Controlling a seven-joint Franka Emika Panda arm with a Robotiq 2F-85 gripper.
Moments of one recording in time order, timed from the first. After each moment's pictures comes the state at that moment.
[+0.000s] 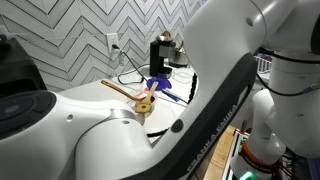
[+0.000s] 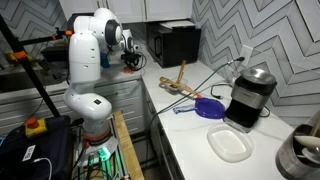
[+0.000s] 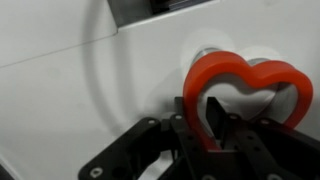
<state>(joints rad) 0.58 0.30 0.45 -1.92 -0.24 2.31 -0.02</state>
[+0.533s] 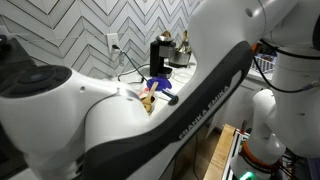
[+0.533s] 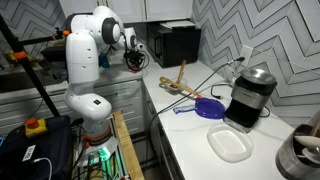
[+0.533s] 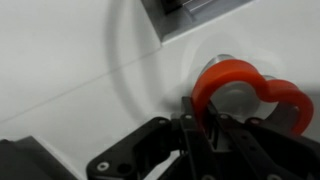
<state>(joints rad) 0.56 0.23 0.39 -1.95 -0.24 2.32 0.09</state>
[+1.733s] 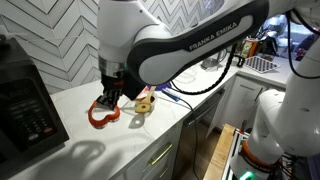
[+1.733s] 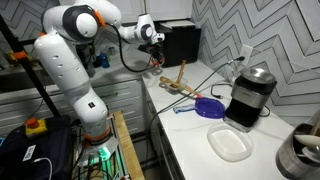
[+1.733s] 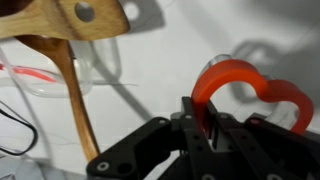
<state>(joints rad) 0.31 -0.11 0.27 -2.14 -0.21 2.30 0.43</state>
